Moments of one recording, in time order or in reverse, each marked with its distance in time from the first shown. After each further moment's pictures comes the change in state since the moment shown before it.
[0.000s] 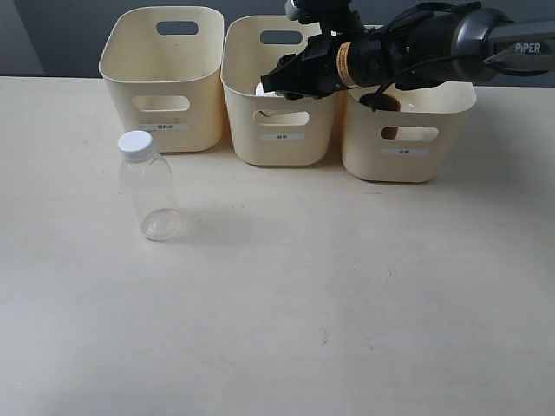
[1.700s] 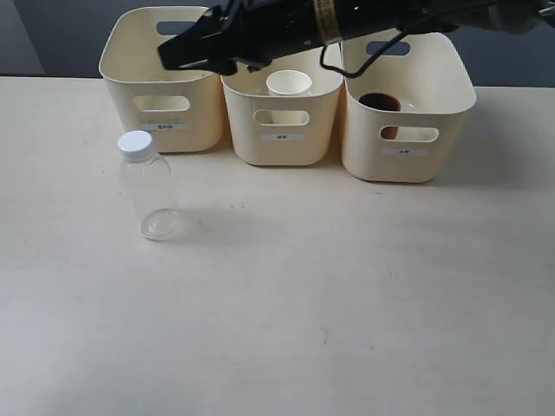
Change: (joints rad) left arm 0.000 0.000 0.000 0.000 0.000 0.000; right arm 0.117 -0.208 -0.004 0.000 -0.585 -0.001
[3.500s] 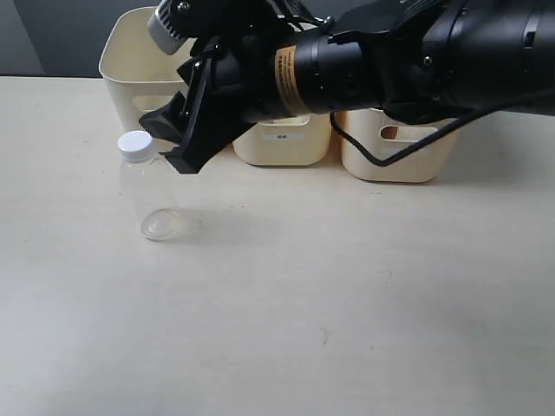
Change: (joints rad) left arm 0.000 0.000 0.000 0.000 0.000 0.000; right arm 0.245 -0.266 0.367 -0.002 0.601 -0.330
